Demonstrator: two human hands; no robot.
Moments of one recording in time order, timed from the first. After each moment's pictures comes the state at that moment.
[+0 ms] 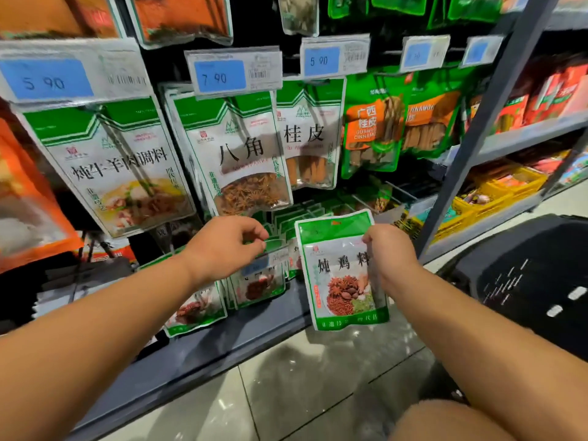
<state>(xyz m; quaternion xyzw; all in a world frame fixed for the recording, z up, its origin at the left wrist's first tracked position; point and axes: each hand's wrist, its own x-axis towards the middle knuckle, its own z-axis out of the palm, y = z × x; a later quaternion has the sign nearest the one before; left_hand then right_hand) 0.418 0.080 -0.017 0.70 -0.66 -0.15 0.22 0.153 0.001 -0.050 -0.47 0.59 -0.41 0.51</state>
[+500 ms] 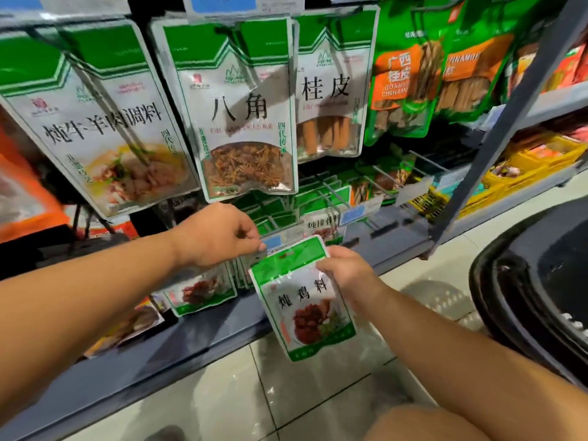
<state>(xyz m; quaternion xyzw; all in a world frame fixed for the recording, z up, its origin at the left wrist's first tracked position) 0.465 0.062 -0.049 0.65 -0.75 -0.14 0.07 0.227 0.010 -0.155 -0.55 0.55 -0.24 0.58</state>
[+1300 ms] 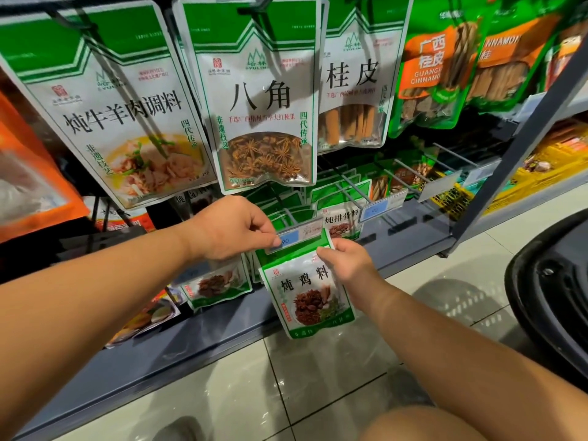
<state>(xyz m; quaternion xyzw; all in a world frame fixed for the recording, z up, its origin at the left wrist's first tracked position) 0.475 0.065 -0.052 0.63 -0.73 -0.21 0.14 0.254 0.005 -0.179 -0.50 0.47 -0.33 0.65</state>
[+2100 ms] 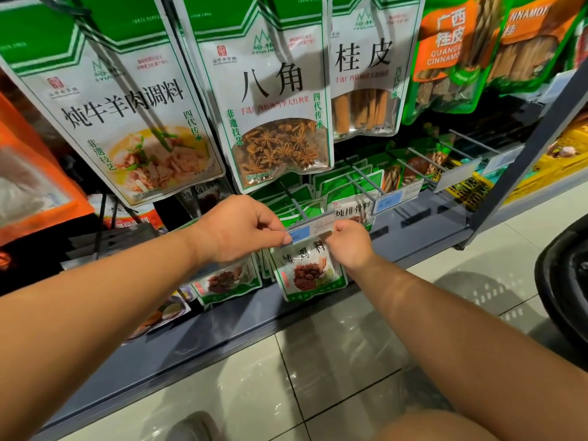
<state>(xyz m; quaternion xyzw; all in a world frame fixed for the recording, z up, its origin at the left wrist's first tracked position) 0.476 0.068 -0.062 0.66 -0.70 -0.23 0.16 0.282 -0.032 -0.187 -0.62 0.57 -0.26 0.47</state>
